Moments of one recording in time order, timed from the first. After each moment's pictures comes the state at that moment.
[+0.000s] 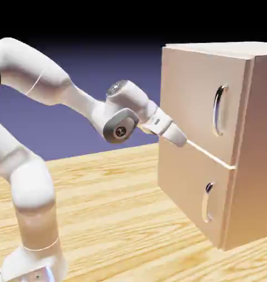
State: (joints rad) arm 0.03 -0.58 -0.02 -2.80 -0.05 3.03 0.78
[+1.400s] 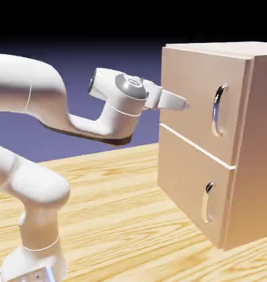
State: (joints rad) arm 0.58 -0.84 -0.67 -2.57 -1.88 2.91 2.14
